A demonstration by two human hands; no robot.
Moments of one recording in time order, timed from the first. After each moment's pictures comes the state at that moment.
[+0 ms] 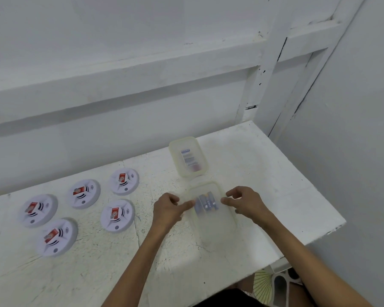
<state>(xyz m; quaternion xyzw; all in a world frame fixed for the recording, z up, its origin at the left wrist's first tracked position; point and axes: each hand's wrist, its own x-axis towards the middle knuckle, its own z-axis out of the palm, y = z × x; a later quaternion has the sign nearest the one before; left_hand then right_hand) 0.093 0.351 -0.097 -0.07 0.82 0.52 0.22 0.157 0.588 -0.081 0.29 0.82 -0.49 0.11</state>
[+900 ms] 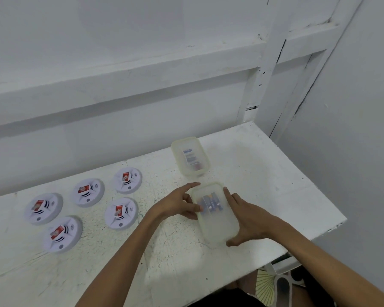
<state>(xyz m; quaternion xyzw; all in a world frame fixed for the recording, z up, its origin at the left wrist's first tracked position) 0.062 0.350 -0.084 0.12 0.71 0.53 0.46 0.194 0.585 -0.068 -0.07 0.95 -0.18 0.24</state>
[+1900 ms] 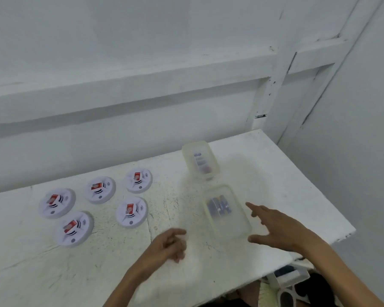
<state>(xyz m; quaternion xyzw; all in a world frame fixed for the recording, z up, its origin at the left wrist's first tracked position) 0.161 0.252 -0.138 0.05 0.69 0.61 0.39 0.236 0.599 -0.033 0.02 0.96 -0.15 0.23</state>
